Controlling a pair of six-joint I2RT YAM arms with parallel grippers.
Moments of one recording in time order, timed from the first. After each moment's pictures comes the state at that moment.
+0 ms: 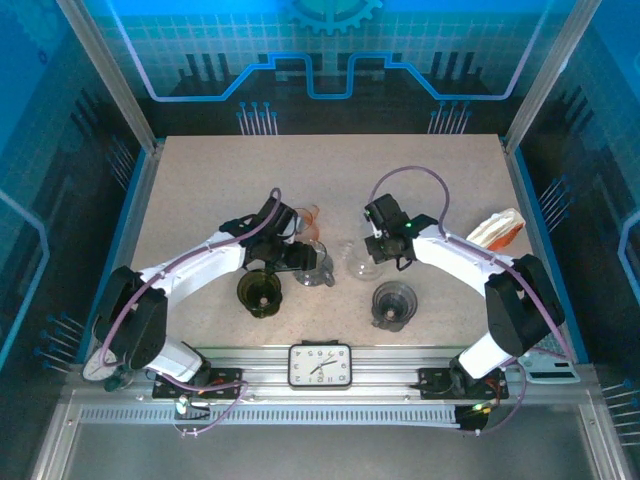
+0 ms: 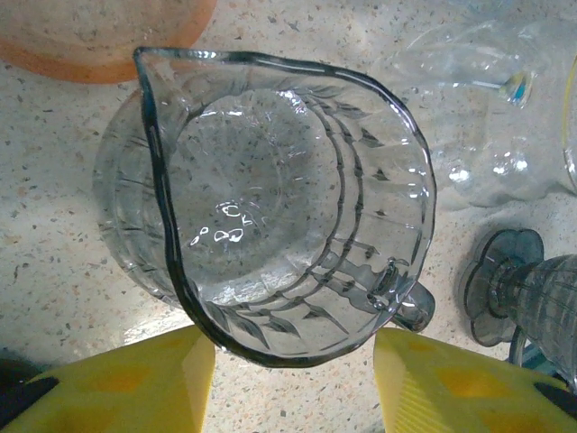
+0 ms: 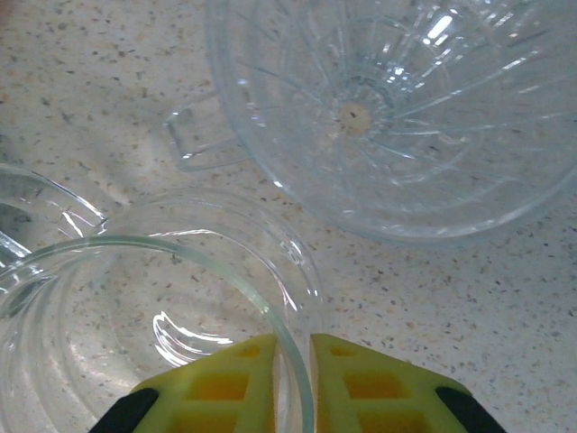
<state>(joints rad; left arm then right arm) -0.54 1.50 1.02 -0.60 0.29 -0.56 0.54 1.57 1.04 -0.61 0.18 0.19</state>
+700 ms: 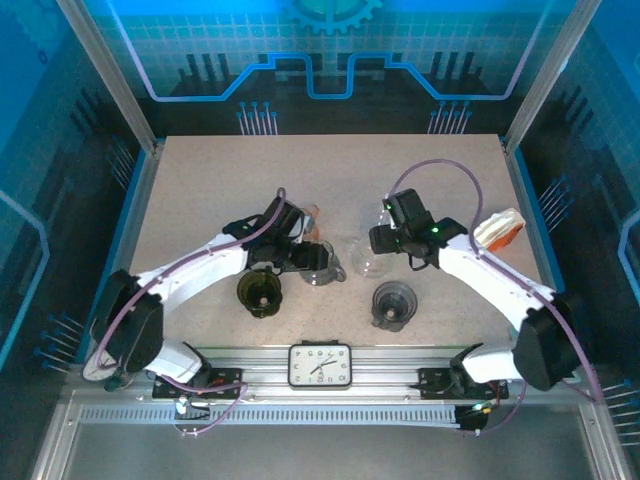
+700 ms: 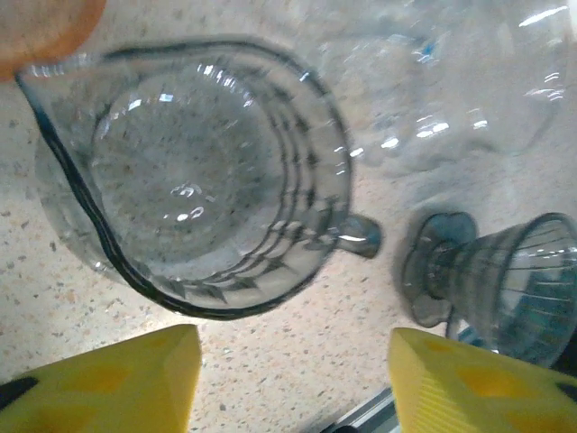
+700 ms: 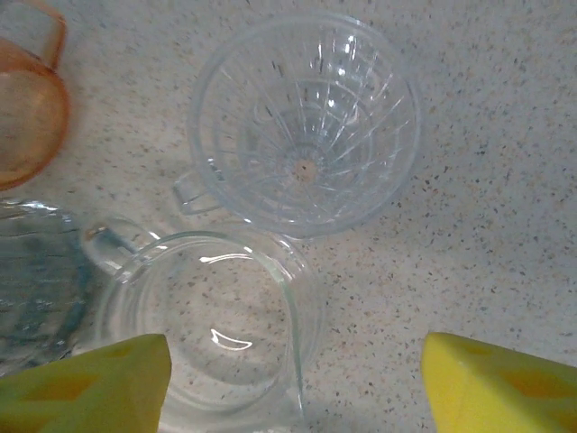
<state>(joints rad) -0.60 1.46 1.05 -0.58 0.33 -0.62 0.51 1.33 1.01 -0.64 0.18 0.29</state>
